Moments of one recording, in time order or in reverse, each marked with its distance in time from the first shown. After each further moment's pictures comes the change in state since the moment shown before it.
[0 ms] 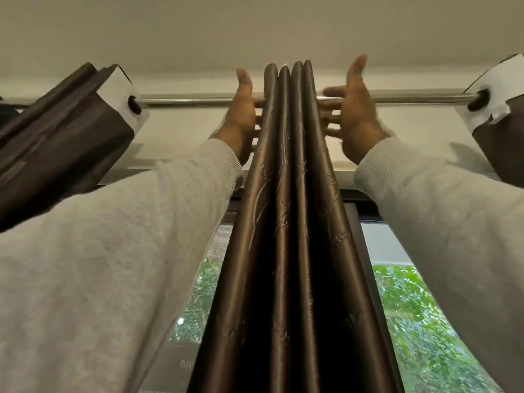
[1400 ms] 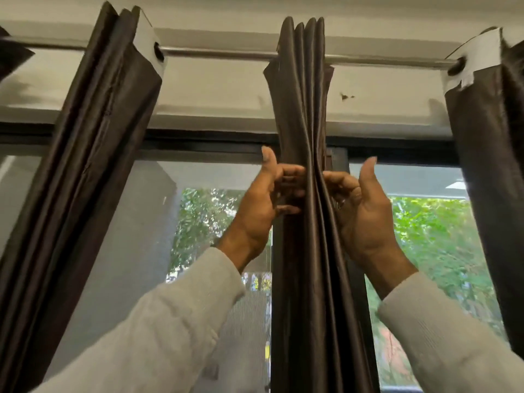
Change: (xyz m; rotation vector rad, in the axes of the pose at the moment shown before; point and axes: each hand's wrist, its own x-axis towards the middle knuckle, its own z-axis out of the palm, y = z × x) left_hand -0.285 -0.014 -0.054 -0.129 -0.256 -0.202; right_hand -0.288 0.010 -0.018 0.212 -0.077 0.280
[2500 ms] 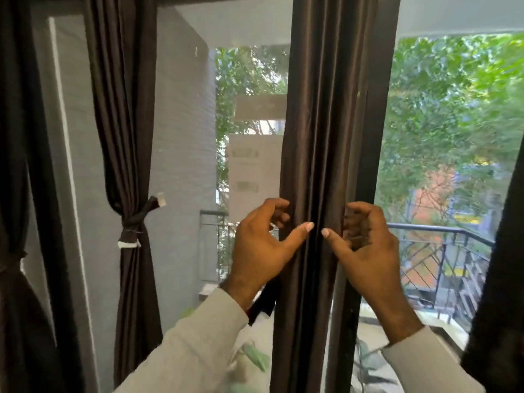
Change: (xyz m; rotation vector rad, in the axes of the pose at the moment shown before) left_hand -0.330 -0.055 0.042 0.763 0.310 -0.166; right_hand -0.328 0.033 -0.050 -0.697 0.078 0.145
